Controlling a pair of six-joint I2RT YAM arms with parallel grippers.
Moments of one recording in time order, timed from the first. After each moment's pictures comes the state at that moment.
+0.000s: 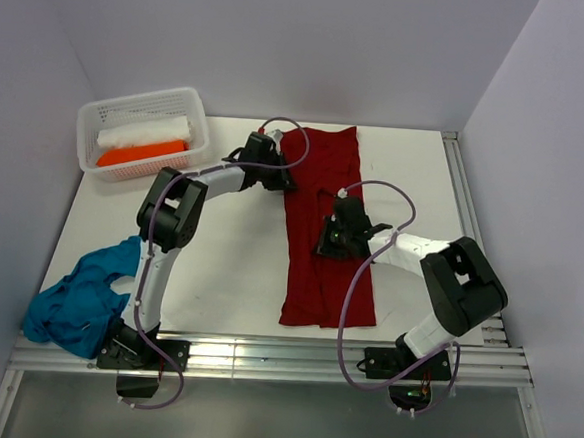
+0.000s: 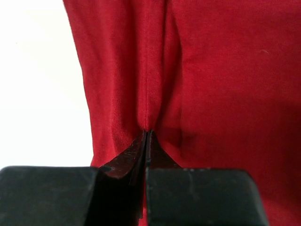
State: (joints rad) left arm -0.47 2.30 1.65 -0.04 0.30 -0.64; right arm 0.52 1.57 0.73 -0.07 -0.15 0.67
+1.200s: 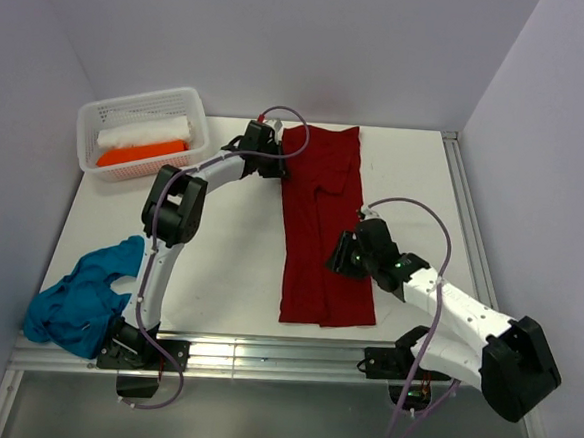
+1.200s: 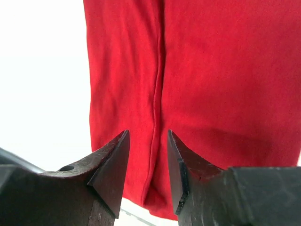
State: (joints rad) left arm -0.43 2.38 1.83 -0.17 0.23 -0.49; right arm 0.56 1.09 0.55 -0.28 -0.04 0.69
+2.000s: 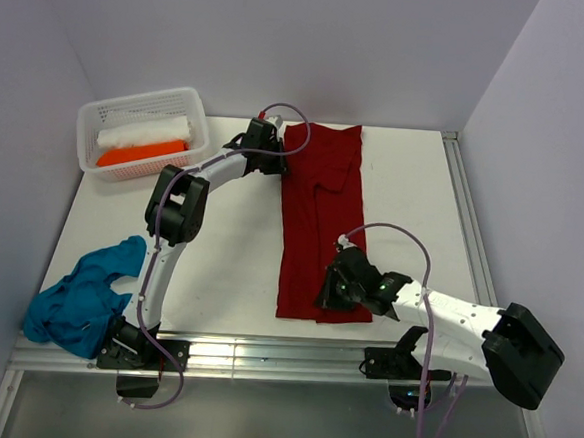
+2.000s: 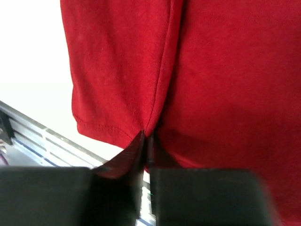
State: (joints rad) left arm -0.43 2.43 1.92 -0.20 0.19 -0.48; right arm 0.81 1.09 0.40 -0.25 -0.09 0.85
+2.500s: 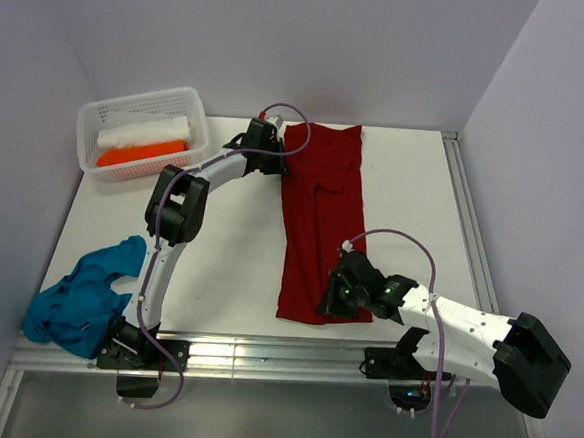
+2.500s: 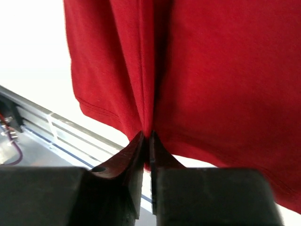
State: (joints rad) left arm -0.43 2.43 1.92 -0.20 0.18 -0.48; right arm 0.84 1.01 0.40 -0.35 -0.14 0.93
